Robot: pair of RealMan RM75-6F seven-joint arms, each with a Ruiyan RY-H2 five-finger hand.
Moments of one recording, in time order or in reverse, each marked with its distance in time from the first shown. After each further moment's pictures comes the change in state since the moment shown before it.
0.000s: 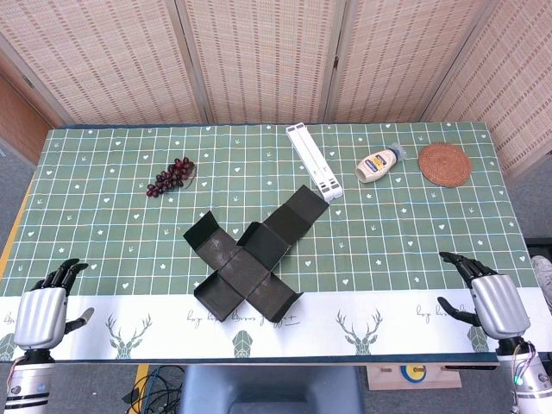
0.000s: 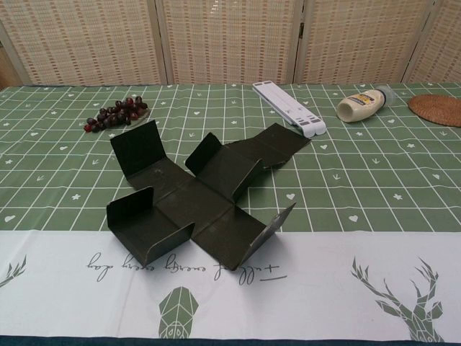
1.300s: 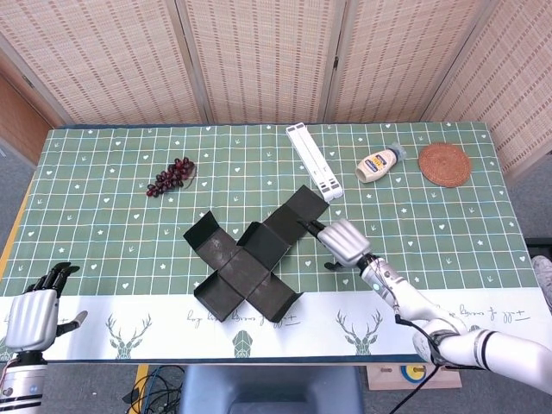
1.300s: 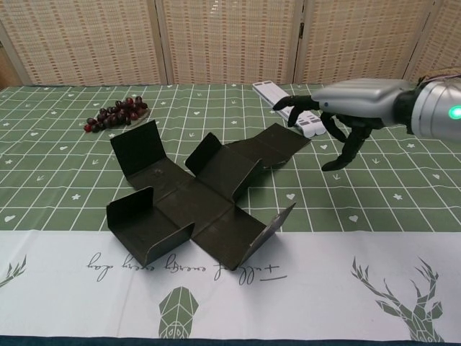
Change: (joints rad) left arm 0.051 0.024 -0.050 -0.007 -0.023 -0.063 -0.031; right arm 0.640 -0.276 0.211 0.144 0.264 -0.793 -0.344
